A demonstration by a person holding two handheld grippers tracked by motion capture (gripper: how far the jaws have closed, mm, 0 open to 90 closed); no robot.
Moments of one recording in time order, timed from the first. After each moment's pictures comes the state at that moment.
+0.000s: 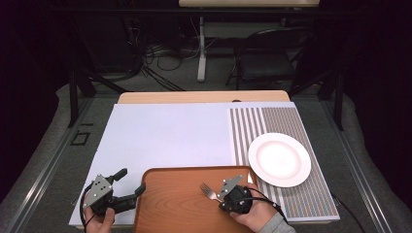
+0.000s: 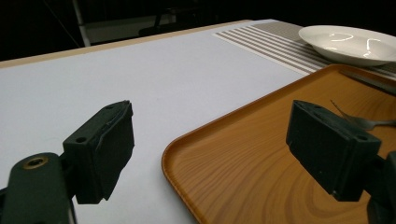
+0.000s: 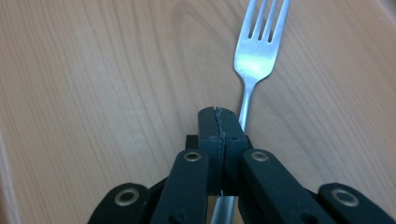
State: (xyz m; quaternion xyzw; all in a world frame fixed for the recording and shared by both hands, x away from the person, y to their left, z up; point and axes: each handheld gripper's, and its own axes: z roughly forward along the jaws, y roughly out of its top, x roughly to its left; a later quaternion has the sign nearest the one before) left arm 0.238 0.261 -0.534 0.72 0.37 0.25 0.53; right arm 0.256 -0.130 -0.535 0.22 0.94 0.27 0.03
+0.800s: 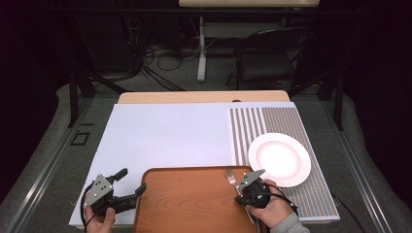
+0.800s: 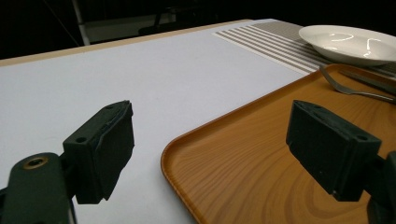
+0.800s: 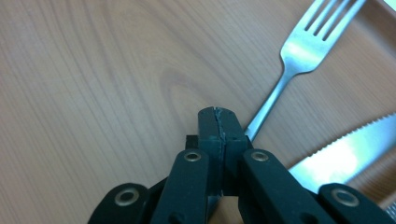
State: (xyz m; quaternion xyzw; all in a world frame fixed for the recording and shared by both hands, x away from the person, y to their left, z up) left arm 0.238 0.261 -0.534 0.72 0.37 0.25 0.53; right arm 0.265 -0.177 -0.536 0.29 0.92 0.27 0.05
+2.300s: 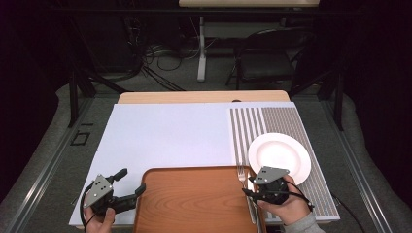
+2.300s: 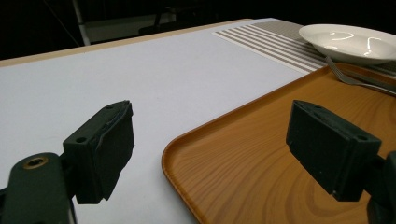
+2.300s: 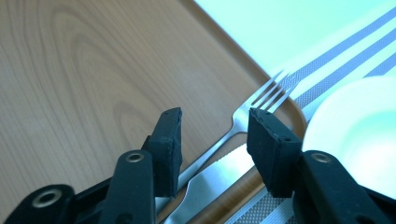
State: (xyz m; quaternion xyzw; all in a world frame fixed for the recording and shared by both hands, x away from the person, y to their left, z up) left arm 0.238 0.261 -0.534 0.72 0.37 0.25 0.53; right arm 0.260 -0.211 -0.504 0.27 0.88 0.35 0.16
